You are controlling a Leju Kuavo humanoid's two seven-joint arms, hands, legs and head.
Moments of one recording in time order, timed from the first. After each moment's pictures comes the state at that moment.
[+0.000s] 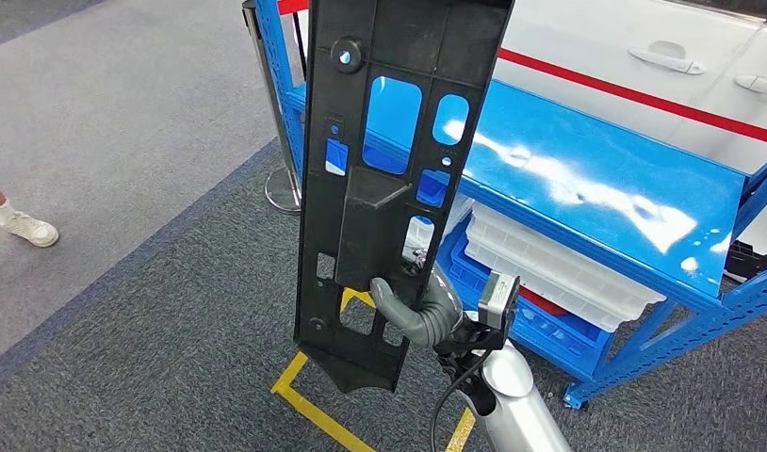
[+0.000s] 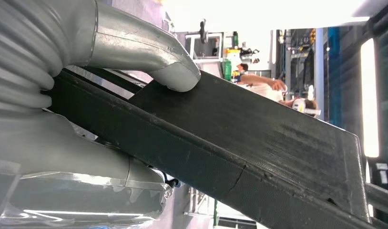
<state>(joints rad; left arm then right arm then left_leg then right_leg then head) -0.13 -0.21 1.07 -0.21 -1.34 0.26 0.10 -0.23 0.13 0.35 -1.51 -0.05 0.40 -0.49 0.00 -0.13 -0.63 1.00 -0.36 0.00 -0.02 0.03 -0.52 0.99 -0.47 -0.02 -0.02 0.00</state>
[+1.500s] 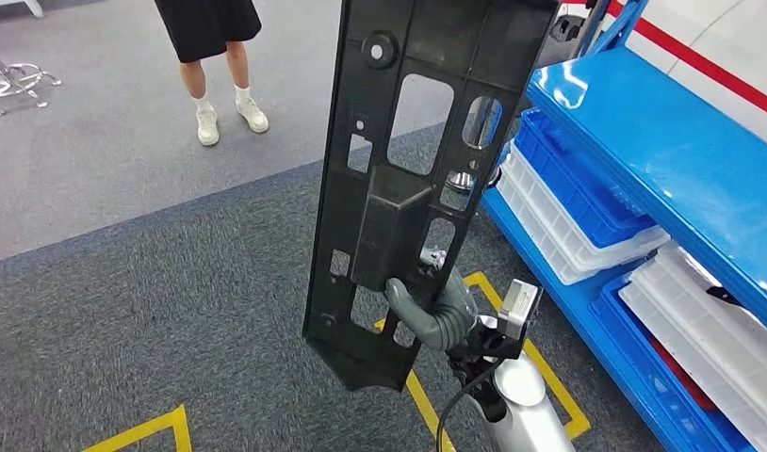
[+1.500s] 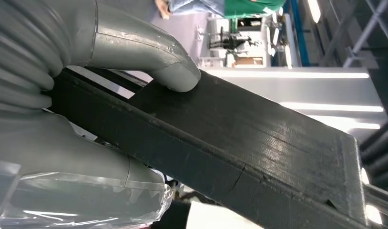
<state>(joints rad) -0.11 -0.20 1.08 -0.21 -1.34 0.27 0.08 -0.17 0.12 0.30 -1.58 -0.03 0.38 -0.51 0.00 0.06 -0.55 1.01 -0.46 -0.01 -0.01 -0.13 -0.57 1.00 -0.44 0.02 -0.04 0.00</state>
